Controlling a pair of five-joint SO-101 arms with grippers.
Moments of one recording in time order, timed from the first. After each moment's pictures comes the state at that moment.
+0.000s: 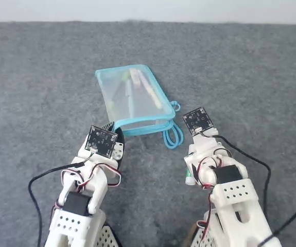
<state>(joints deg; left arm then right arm) 8.6 -92.7 96.8 36.1 -3.6 -15.7 -54.9 76.0 46.9 12.2</state>
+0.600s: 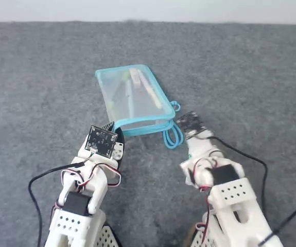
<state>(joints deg) 8.7 -92.7 96.8 36.1 -3.6 -21.9 -54.9 74.5 53.2 12.2</state>
